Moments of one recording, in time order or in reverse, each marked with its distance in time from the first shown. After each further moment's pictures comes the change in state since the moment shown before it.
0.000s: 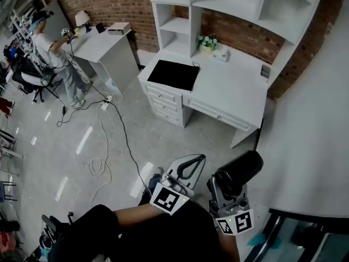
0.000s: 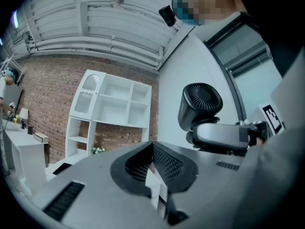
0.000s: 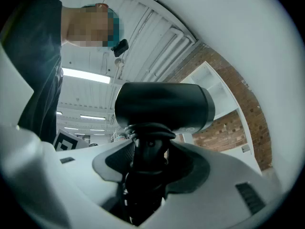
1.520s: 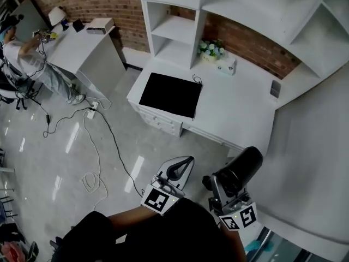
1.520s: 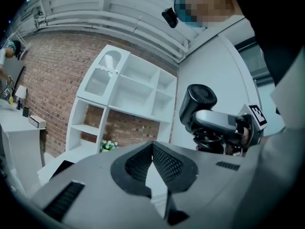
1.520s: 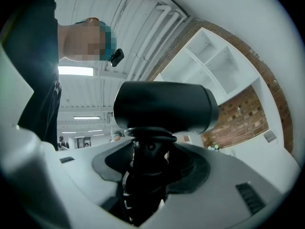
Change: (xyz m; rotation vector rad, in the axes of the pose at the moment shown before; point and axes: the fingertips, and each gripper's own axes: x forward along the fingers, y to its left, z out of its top) left arm 0.136 0.275 -0.044 -0.157 0.071 0.001; right arm 0.288 -0.107 -0.056 0.085 0.080 0.015
